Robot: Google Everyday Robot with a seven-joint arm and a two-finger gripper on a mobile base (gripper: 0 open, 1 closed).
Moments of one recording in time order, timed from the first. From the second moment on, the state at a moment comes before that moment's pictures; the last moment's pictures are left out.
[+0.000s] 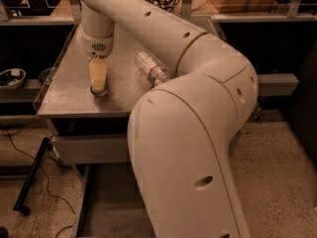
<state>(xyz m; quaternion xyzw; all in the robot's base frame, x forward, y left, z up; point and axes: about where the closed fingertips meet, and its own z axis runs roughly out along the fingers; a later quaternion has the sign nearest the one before) 0.681 0.183 0.840 -0.79 0.60 0.06 0.13</state>
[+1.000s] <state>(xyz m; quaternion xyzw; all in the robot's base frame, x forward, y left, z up) 0.670 0.133 0.895 -0.75 0.62 0.05 0.20</state>
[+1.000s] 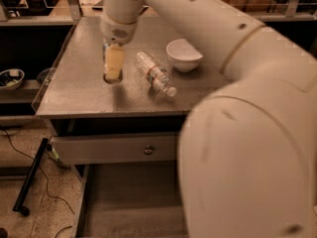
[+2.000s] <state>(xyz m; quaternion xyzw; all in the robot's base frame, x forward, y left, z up) 0.635 0.023 0.903 -0.66 0.67 0.09 0.31</state>
